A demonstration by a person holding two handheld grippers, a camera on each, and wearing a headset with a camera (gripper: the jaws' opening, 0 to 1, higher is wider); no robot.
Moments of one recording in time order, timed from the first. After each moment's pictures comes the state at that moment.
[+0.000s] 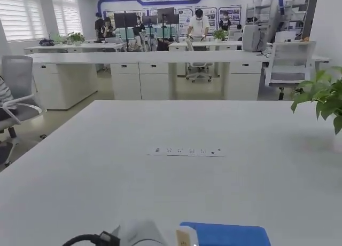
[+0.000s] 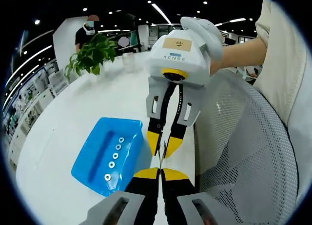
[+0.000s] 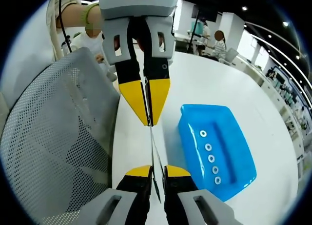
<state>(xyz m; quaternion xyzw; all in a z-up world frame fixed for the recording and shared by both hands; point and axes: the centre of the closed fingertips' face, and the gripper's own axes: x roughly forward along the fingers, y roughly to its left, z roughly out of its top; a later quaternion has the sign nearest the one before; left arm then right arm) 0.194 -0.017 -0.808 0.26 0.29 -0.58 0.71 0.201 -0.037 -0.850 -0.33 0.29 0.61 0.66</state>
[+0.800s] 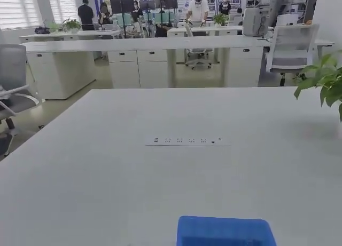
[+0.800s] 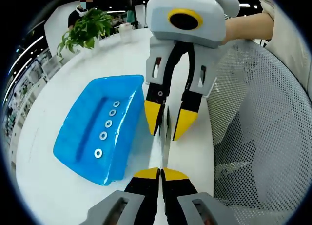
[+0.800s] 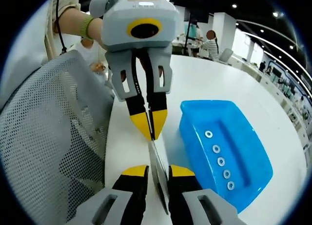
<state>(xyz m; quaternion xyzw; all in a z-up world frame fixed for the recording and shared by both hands) 0.206 0.009 -0.877 0.32 0.36 -0.56 0.67 0.201 -0.019 -0.868 -0.28 0.28 0.62 0.69</state>
